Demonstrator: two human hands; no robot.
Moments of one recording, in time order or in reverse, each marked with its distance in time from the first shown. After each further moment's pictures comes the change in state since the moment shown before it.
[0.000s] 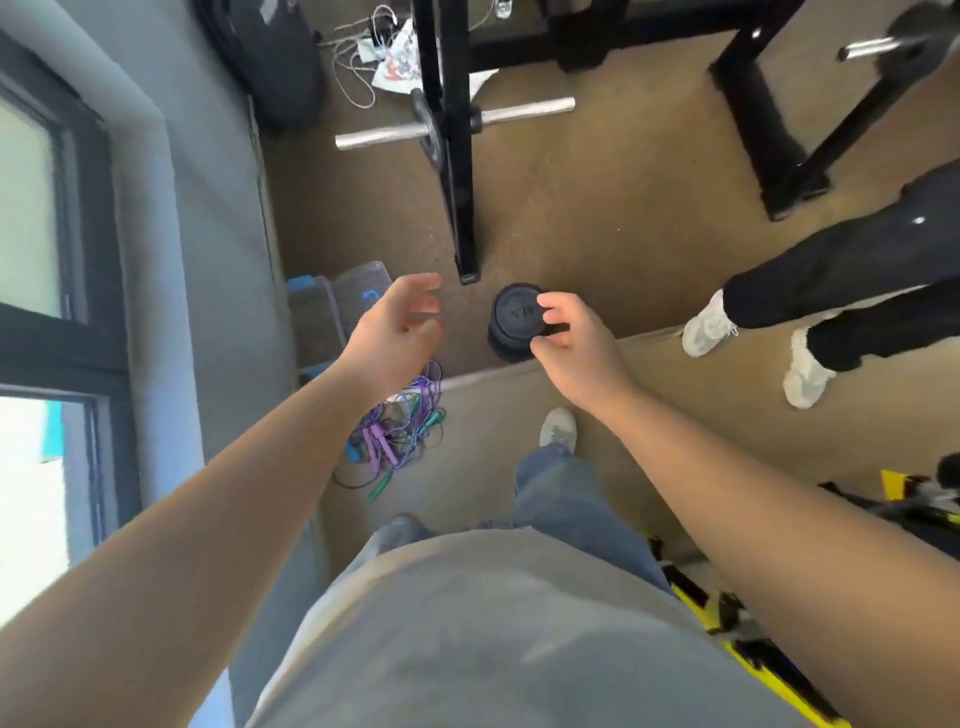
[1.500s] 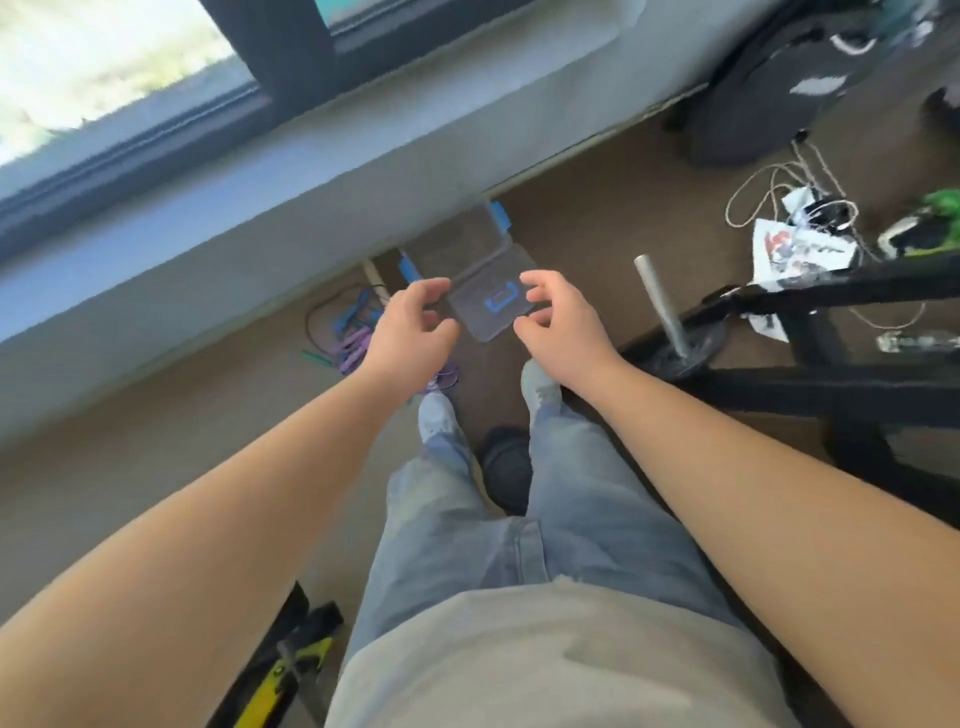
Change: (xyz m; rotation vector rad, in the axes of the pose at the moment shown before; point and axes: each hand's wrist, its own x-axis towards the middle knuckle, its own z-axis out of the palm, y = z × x) left_hand 0.167 -0.046 -0.070 -0.647 0.963 -0.716; right_hand 0.339 -0.230 0.164 -0.651 -1.025 -0.607
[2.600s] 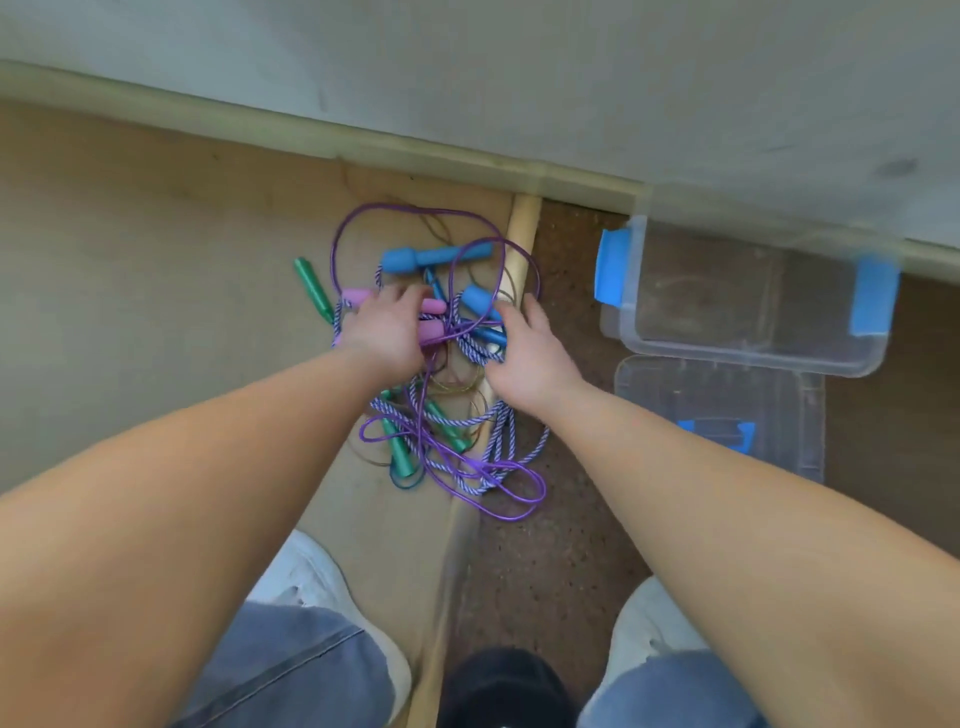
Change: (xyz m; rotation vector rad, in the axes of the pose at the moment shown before) left_hand 0.401 -0.556 0.116 0.426 0.211 -0.386; right_hand 0.453 0.266 0.483 -0.685 -0.590 -0.360
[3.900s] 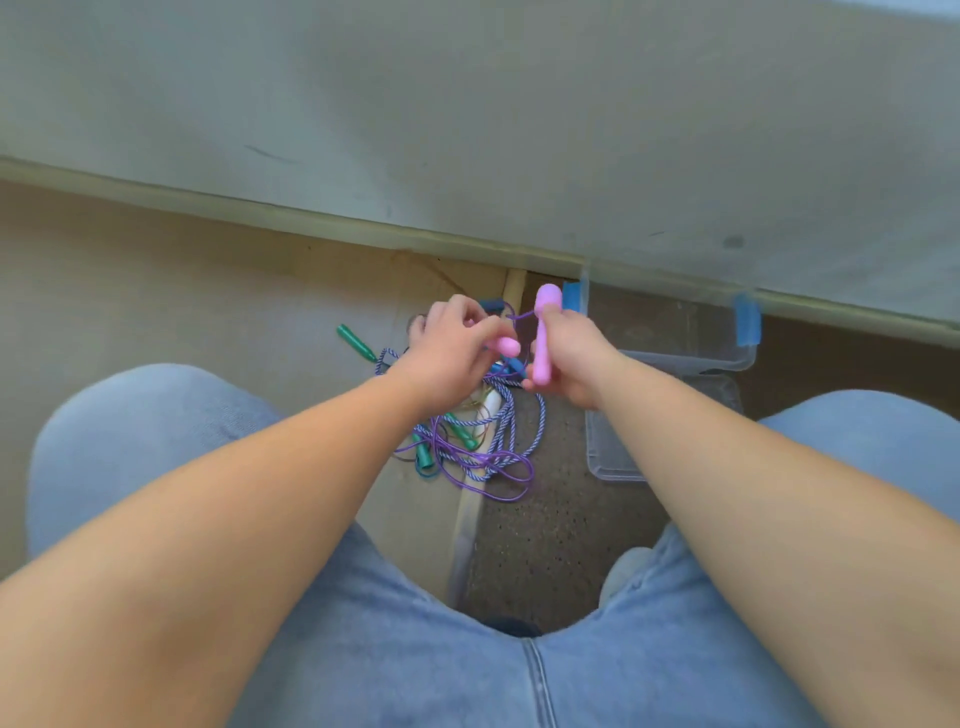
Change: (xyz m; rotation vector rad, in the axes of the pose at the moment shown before) left_hand -0.175 0.059 -0.054 -0.103 0.423 0.424; right_hand -0.161 -0.060 -0.076 0.910 0.083 0.220
